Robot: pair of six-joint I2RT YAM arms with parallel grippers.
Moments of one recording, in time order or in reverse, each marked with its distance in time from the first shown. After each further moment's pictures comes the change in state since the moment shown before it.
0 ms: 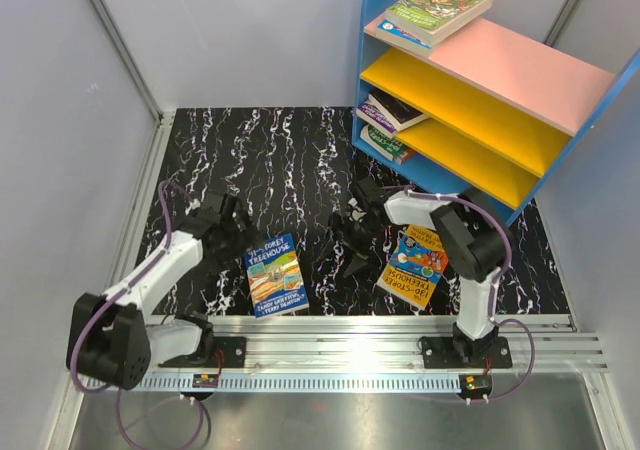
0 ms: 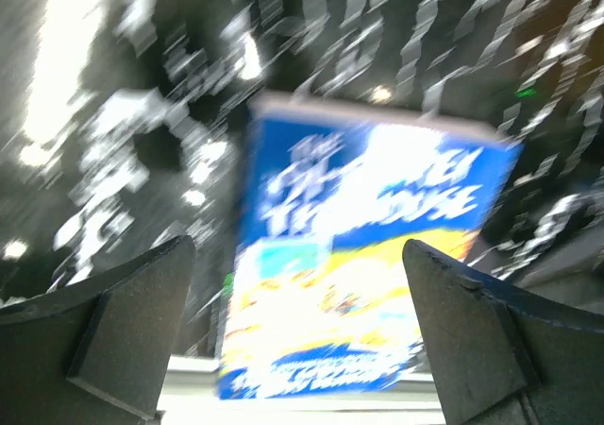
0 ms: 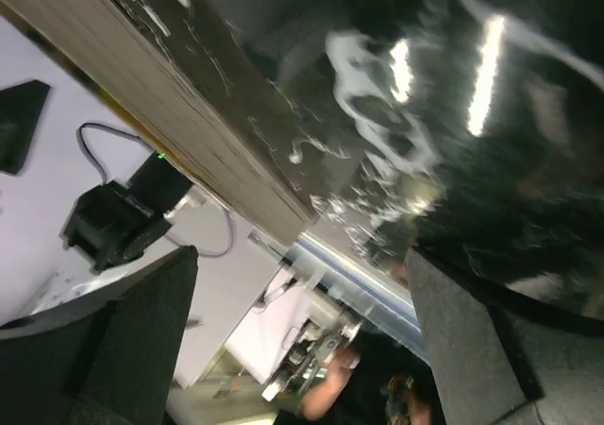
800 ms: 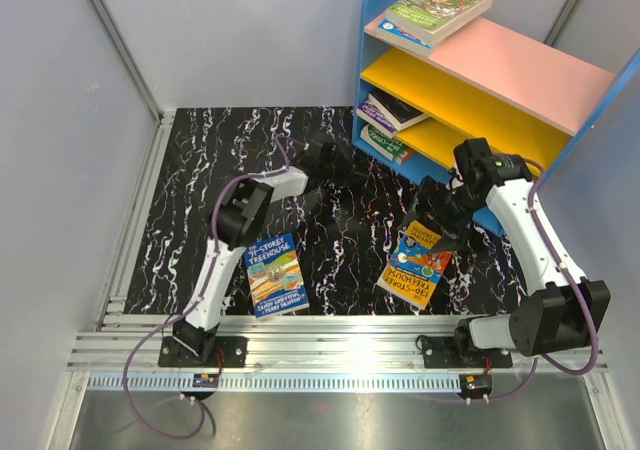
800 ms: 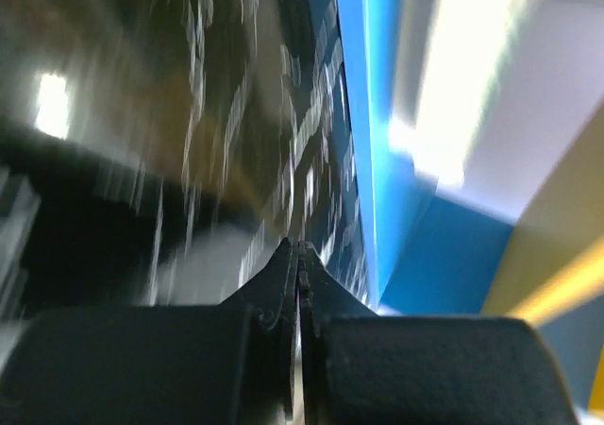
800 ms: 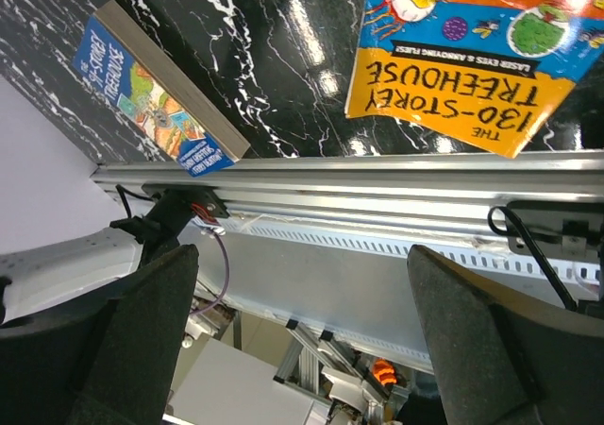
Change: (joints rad) left arm -0.248 1.259 1.032 0.802 0.331 -0.497; right arm -0.440 -0.561 0.203 -0.834 0.309 -0.191
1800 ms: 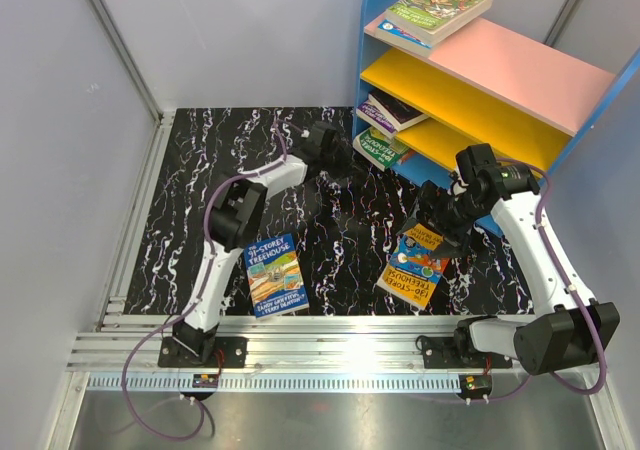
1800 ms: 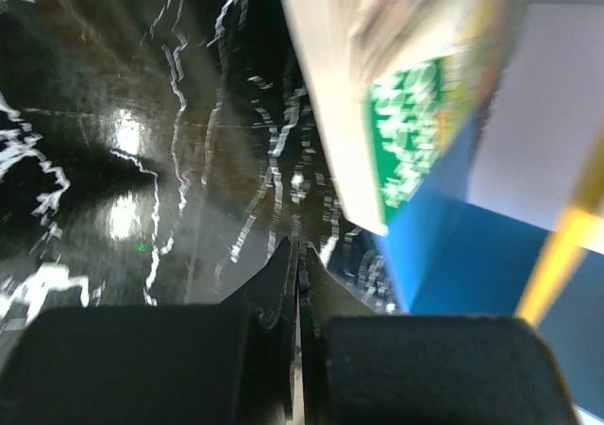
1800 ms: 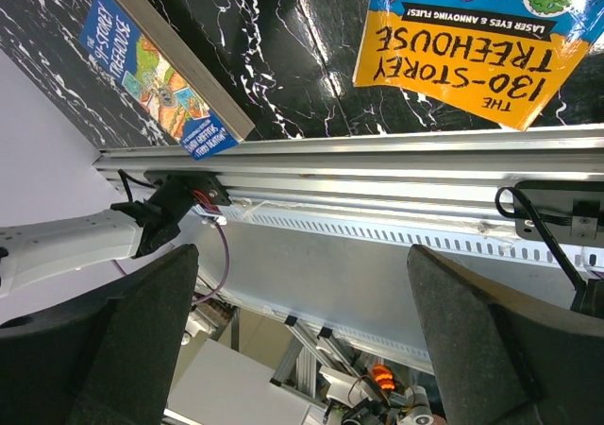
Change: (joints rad) left arm 0.008 -0.109 0.044 -0.238 -0.082 0.164; right arm 0.026 -0.090 -0.027 -0.010 -0.023 0.025
